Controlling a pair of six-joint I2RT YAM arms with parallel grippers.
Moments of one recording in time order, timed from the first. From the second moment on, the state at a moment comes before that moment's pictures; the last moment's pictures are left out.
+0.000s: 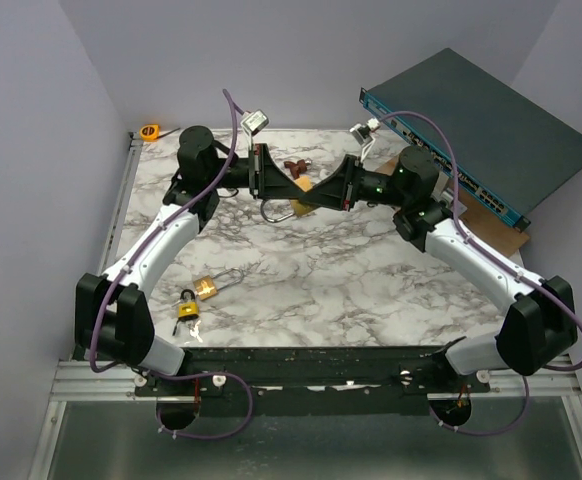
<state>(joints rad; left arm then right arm) -0.34 1.46 1.20 0.34 1.20 -1.06 0.51 1.41 1.10 0.40 -0.87 0.83</state>
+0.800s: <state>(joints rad) -0.36 1.46 1.23 0.28 1.23 -1.02 0.57 1.36 1.06 0.35 -0.85 0.77</state>
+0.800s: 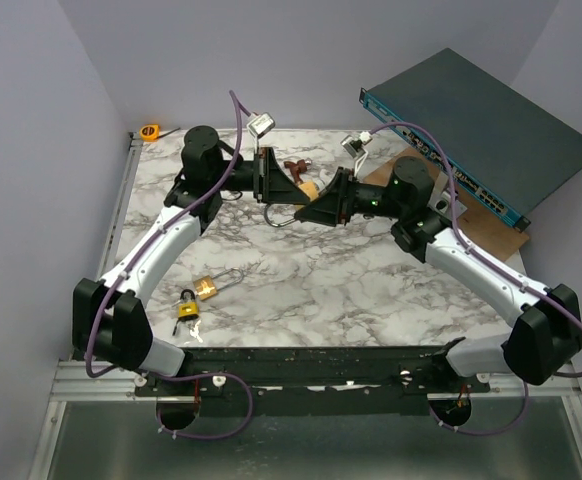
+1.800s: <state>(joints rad) -0.35 1.31 1.19 0.08 1.18 -0.81 0.58 1.29 1.04 0.27 -0.78 0.77</state>
